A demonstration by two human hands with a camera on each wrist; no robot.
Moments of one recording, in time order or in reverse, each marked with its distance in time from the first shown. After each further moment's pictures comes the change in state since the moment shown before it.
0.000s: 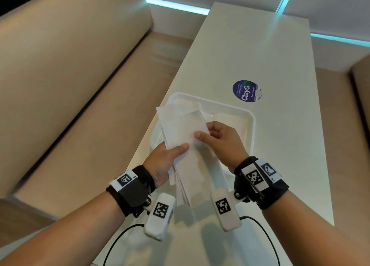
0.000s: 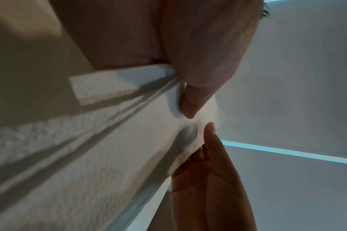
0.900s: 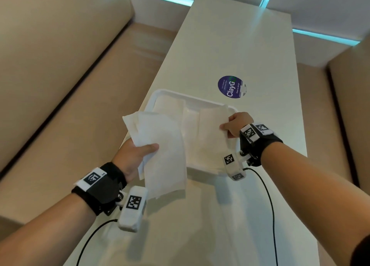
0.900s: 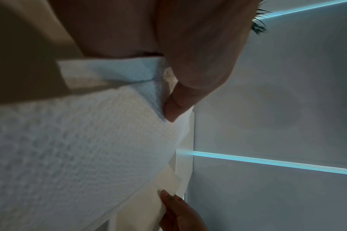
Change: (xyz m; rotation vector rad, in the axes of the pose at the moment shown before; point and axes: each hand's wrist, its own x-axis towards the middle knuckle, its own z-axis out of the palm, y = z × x) left_hand 0.017 0.010 -0.032 0.093 0.128 0.001; right_hand 0.093 0.041 -0.090 -0.511 0.209 0.472
